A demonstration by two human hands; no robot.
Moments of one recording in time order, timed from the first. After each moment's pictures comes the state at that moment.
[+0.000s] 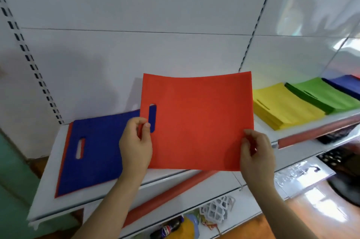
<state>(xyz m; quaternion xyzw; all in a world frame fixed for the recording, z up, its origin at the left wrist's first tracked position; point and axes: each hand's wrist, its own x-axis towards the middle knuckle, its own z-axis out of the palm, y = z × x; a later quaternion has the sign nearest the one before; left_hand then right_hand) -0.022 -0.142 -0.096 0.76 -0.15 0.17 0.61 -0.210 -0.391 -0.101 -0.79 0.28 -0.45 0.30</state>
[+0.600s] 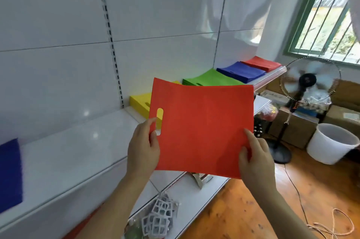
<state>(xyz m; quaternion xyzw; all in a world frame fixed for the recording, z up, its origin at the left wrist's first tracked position) -0.220 -0.469 -0.080 0.75 -0.40 0.08 0.52 -0.483 -0.630 -0.105 -0.76 0.43 -0.45 0.18</state>
